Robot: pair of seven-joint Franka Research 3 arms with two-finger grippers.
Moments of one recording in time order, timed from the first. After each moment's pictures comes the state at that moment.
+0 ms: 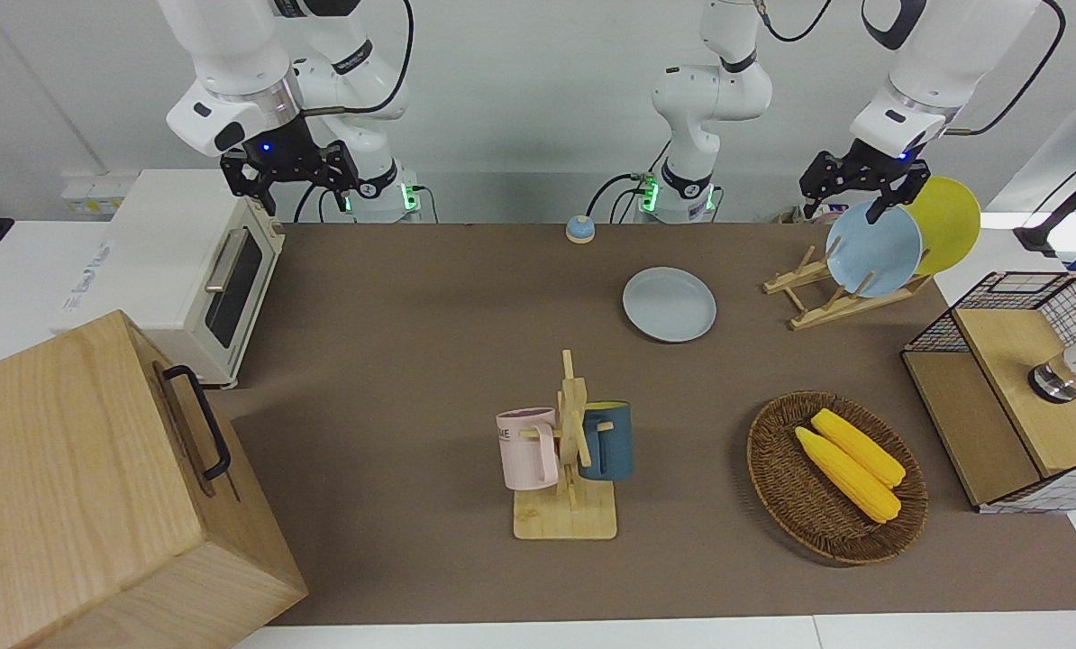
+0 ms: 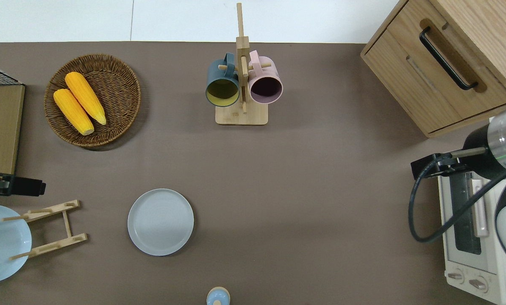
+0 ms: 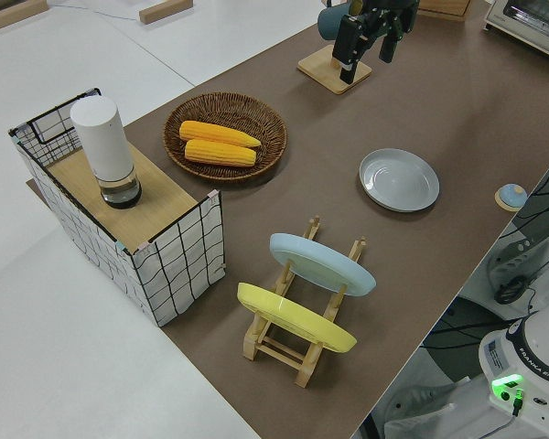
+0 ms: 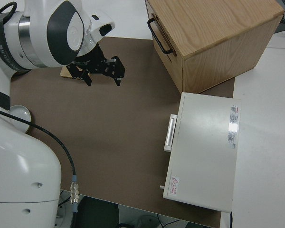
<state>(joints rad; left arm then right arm) -0.10 -0.13 0.13 -1.73 0.01 1.57 0.18 -0.26 0.02 0.38 -1.48 -0.03 1.38 0.04</state>
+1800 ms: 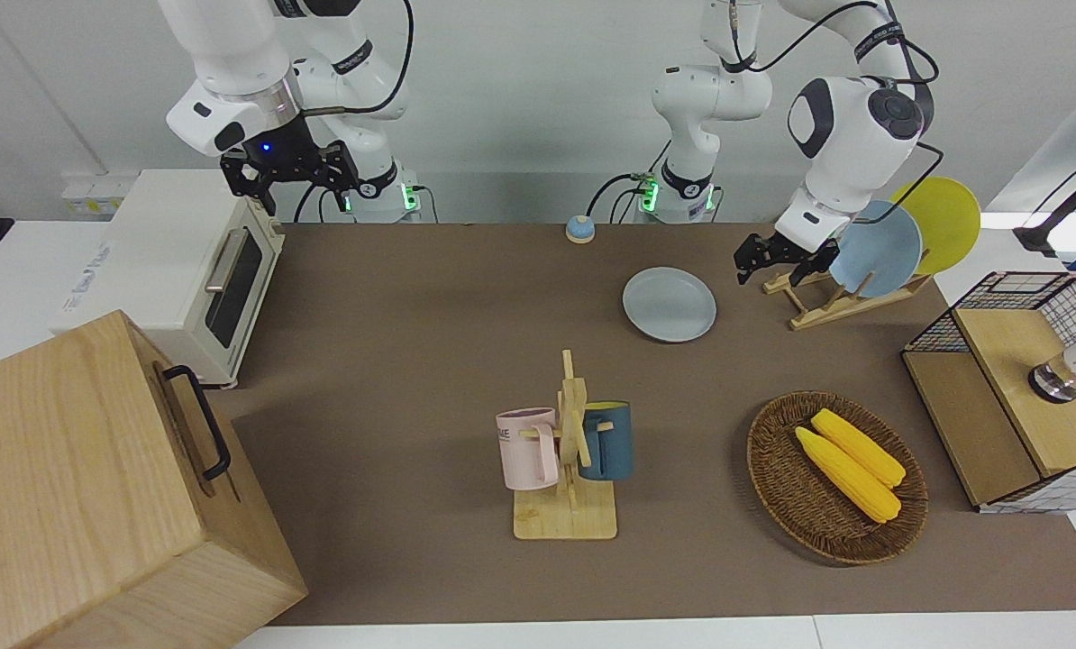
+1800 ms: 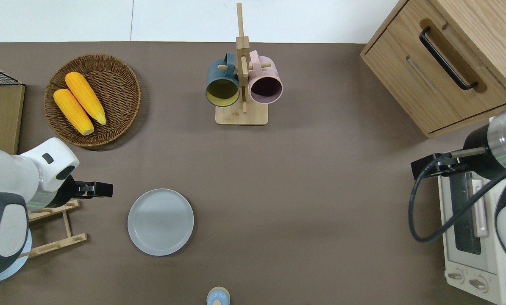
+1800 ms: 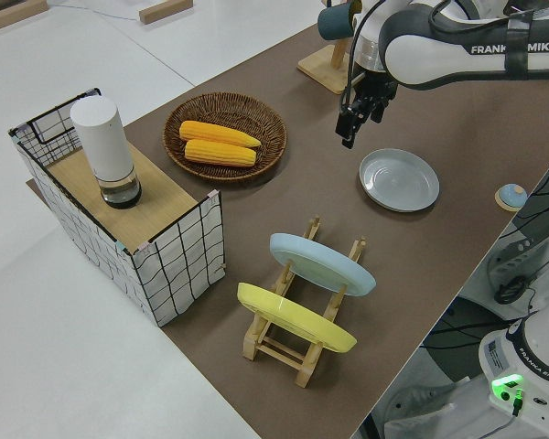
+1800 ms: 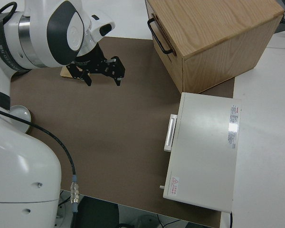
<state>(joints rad) -0.10 -0.14 0.08 -2.16 -0.08 1.96 0.04 -0.26 0.02 0.38 -1.48 -0.03 1.38 0.04</state>
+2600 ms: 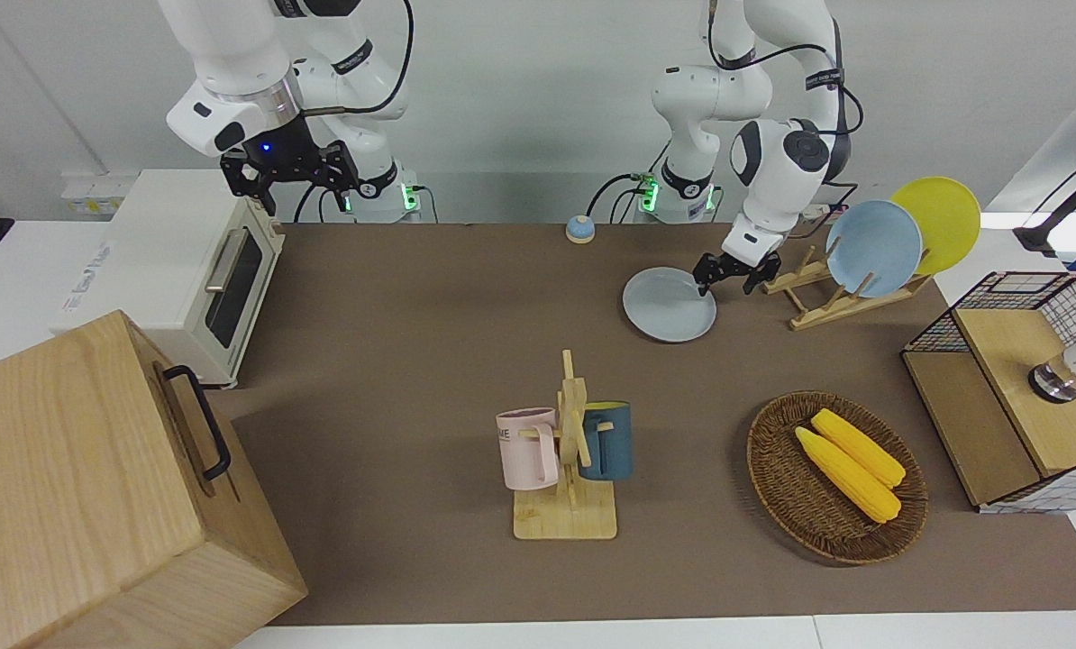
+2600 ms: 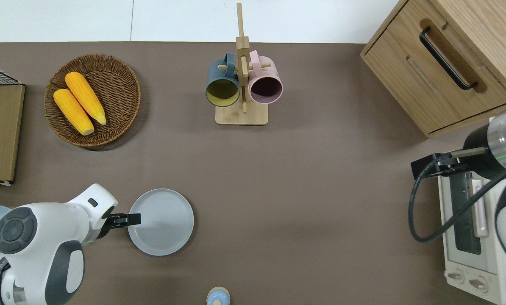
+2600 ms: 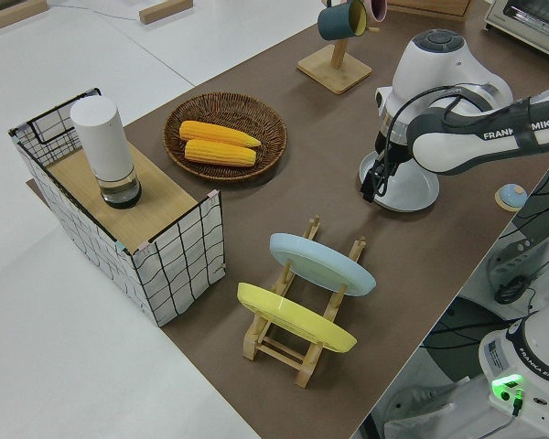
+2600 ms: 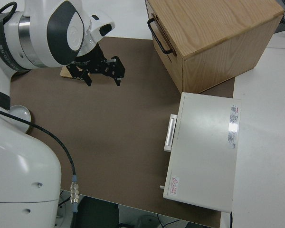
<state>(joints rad) -0.10 -0.22 0.02 -2.57 -0.08 2.33 -0.07 -0.26 0.02 0.38 -1.48 -0.03 1.38 0.04</state>
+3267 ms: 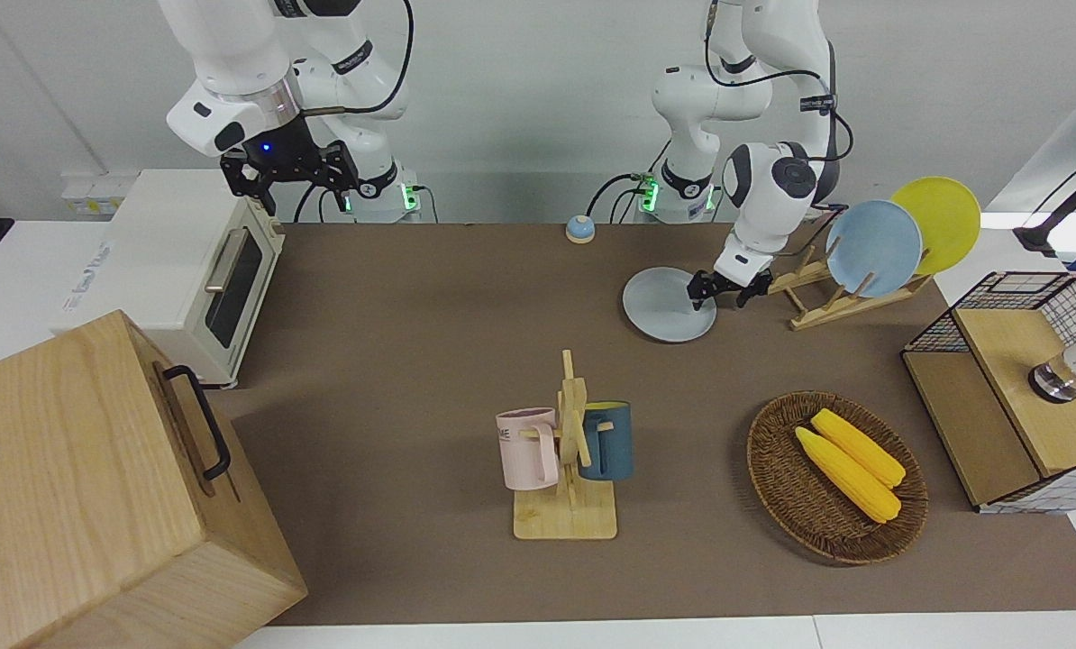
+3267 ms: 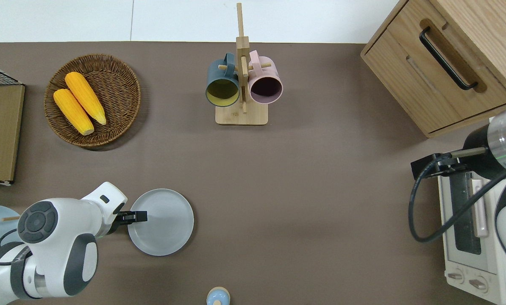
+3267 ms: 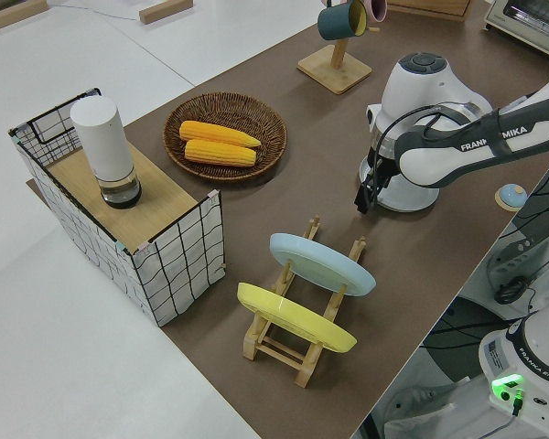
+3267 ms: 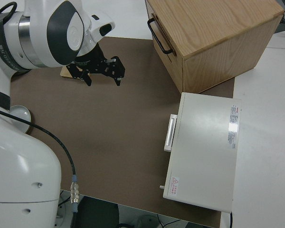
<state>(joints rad) -0.10 -0.11 0.01 -2.57 -0.08 2.43 -0.08 -0.26 0.02 0.38 -1.48 -0.03 1.38 0.04</state>
